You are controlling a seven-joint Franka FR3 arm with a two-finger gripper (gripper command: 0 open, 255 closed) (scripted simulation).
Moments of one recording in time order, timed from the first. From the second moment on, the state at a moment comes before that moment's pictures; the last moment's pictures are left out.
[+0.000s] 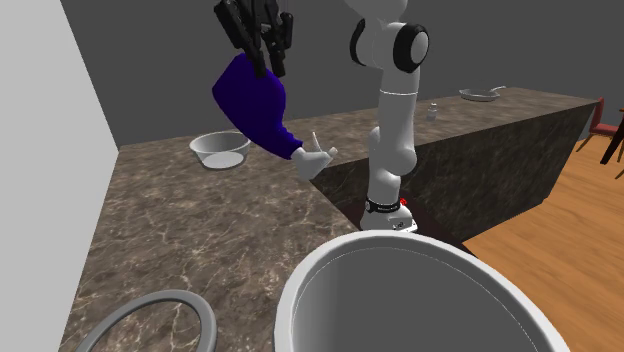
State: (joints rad) arm -0.18 0.00 0.54 -1.16 0.38 1.20 1.46
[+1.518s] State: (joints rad) arm -0.43 -0.28 0.11 -1.60 0.35 1.12 0.74
